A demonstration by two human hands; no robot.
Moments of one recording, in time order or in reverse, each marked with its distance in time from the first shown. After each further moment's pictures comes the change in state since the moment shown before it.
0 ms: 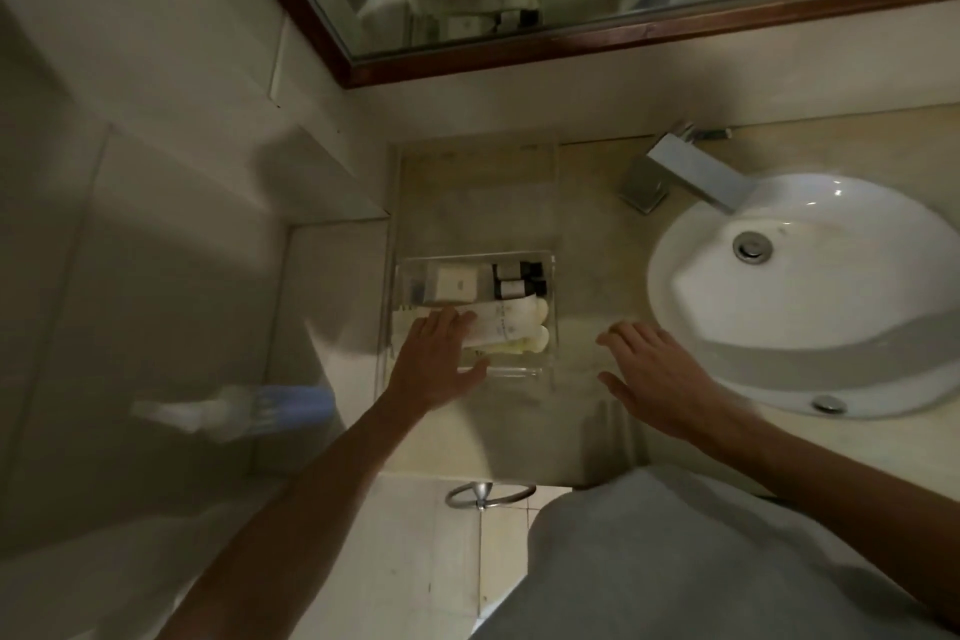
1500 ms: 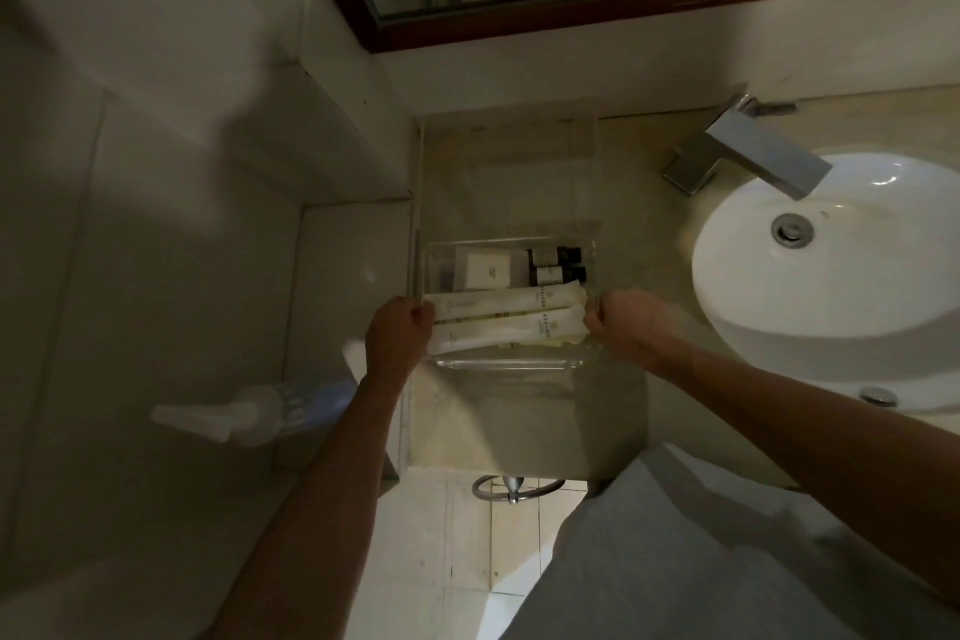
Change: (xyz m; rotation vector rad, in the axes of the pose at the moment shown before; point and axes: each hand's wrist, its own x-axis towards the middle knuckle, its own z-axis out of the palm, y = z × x) left_hand -0.001 -0.086 0.006 -0.519 0.137 -0.555; right_hand 0.106 -0.038 0.013 0.282 -0.230 0.437
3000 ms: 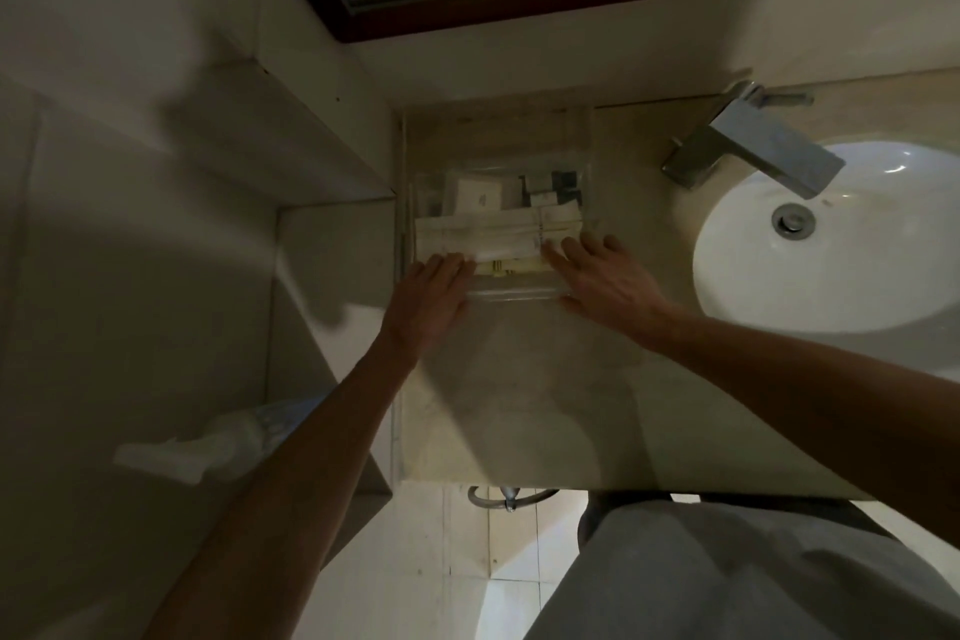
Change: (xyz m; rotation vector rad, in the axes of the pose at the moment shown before) left_hand 0.046 0.041 0.011 0.645 0.030 0.834; right_hand 0.044 -0.010 -0.017 -0.486 0.247 -0.494
